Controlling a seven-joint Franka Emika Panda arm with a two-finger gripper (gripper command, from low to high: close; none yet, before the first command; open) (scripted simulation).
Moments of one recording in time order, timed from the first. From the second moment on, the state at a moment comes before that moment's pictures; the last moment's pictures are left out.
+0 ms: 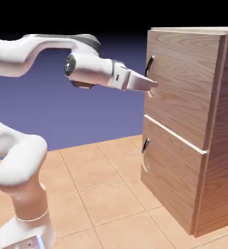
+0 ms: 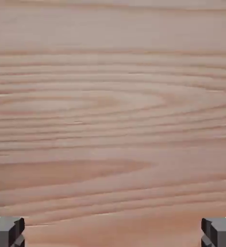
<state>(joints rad) -0.45 -0.87 0.60 -2.56 1.81 3.03 -0.56</state>
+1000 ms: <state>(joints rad) -0.87 -0.95 1.01 -2.32 2.80 2.98 -1.26</state>
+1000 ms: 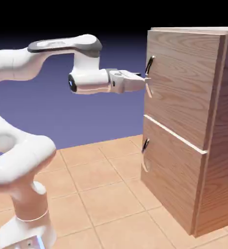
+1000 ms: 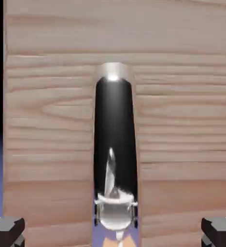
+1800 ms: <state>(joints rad) -0.11 -1.18 0.28 -2.85 2.06 2.69 -1.04</state>
